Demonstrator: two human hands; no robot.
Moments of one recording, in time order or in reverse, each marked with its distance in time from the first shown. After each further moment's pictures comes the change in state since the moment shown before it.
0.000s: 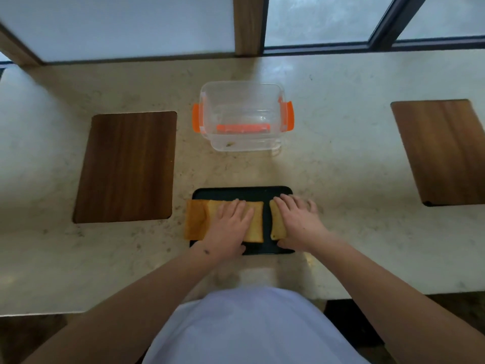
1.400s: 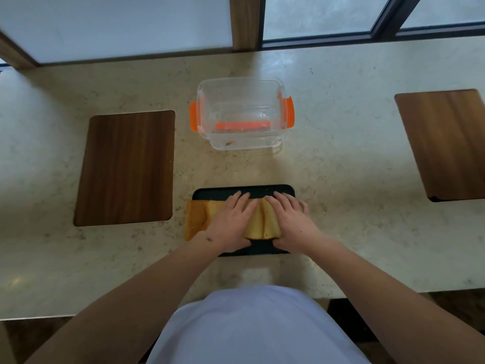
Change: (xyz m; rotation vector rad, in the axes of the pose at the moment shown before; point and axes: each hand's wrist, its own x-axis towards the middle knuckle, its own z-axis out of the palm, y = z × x) left_hand 0.023 -0.014 0.003 -0.181 0.000 0.024; right_hand 0.009 -0.005 0.020 0.198 0.083 -0.082
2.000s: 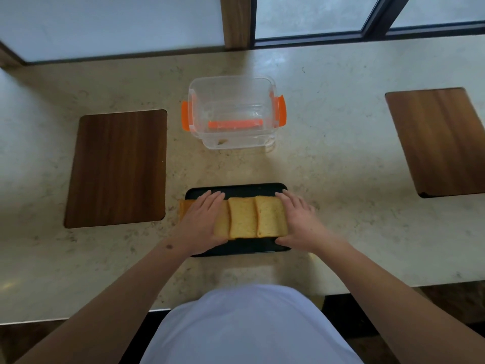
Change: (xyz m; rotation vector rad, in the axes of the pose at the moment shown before) left_hand -0.035 -0.041 -0.005 -0.133 0.107 -0.077; right_hand -0.019 0.025 -0.008 0.152 0.014 0.076
